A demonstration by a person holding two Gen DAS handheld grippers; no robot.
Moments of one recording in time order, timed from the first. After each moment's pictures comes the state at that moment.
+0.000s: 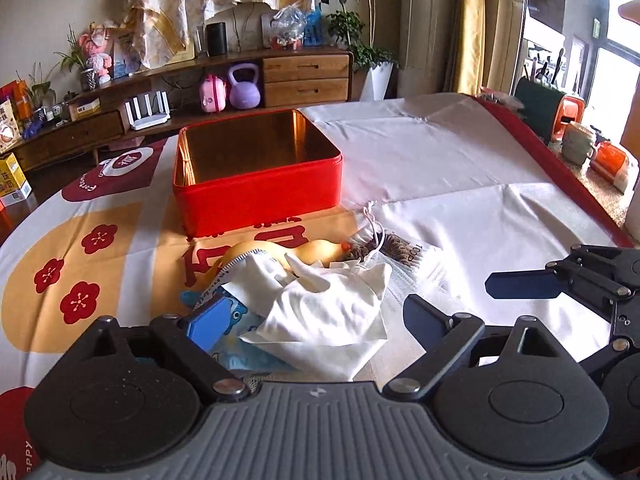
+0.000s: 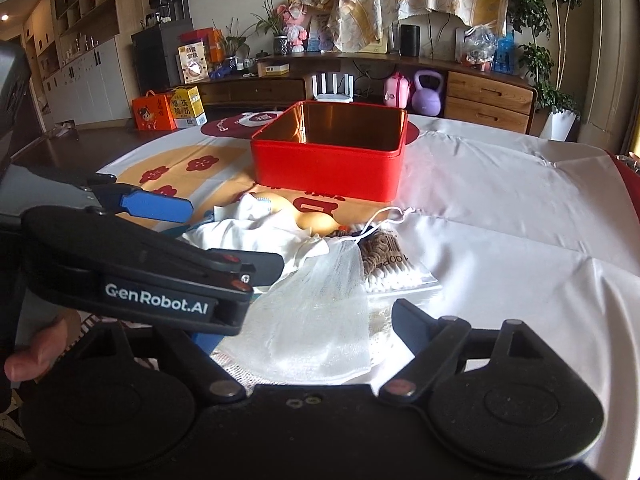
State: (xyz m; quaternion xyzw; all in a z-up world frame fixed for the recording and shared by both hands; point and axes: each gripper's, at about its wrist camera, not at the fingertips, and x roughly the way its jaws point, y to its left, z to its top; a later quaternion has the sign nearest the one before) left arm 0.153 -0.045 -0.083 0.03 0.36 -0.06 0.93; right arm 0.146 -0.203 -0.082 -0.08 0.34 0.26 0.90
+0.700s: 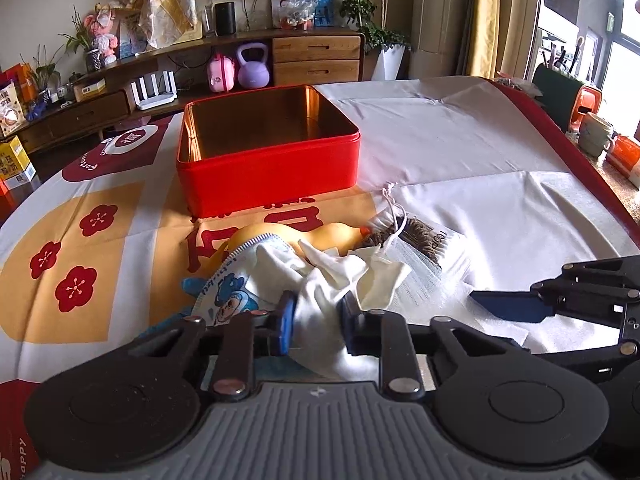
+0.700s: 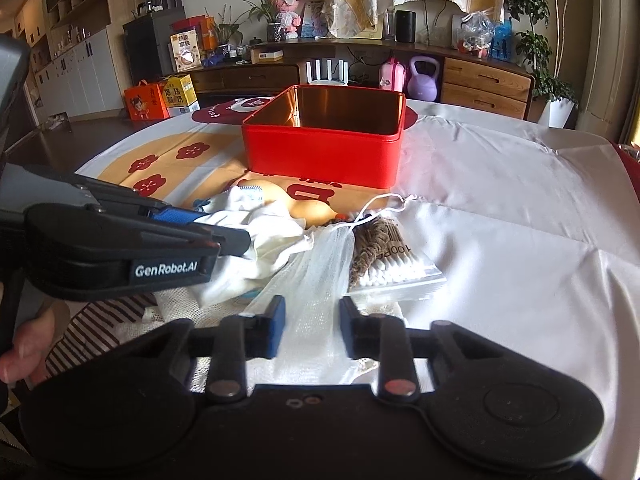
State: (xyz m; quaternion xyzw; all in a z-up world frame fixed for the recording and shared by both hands) left arm 0.169 -0.037 -0.096 0.02 0.38 -0.05 0.92; right arm 0.154 -0.196 -0.089 -0.09 0.35 0.25 0.90
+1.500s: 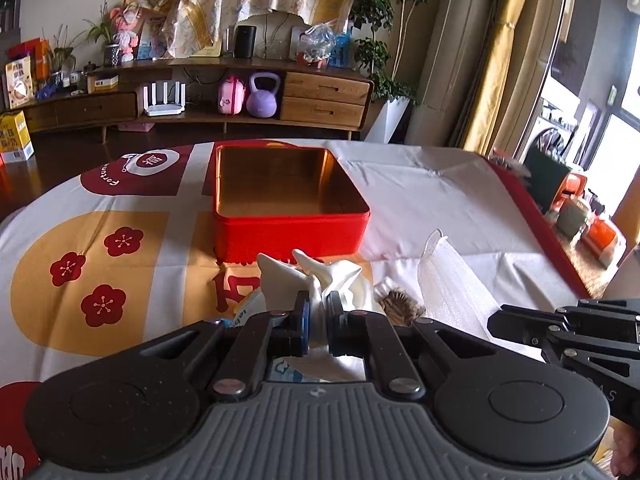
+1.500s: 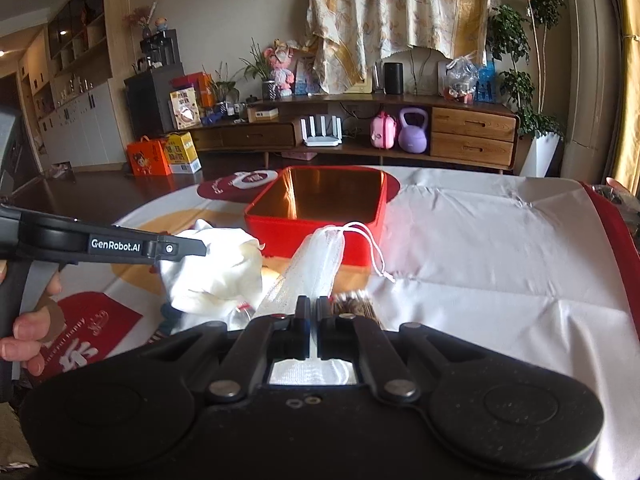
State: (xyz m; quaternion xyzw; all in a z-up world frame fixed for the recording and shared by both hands) left arm 0.155 0.011 -0.032 -0.07 0.34 -0.06 0.94; right arm 0.142 -0.227 -0.019 -0.05 0.29 0.26 0.92
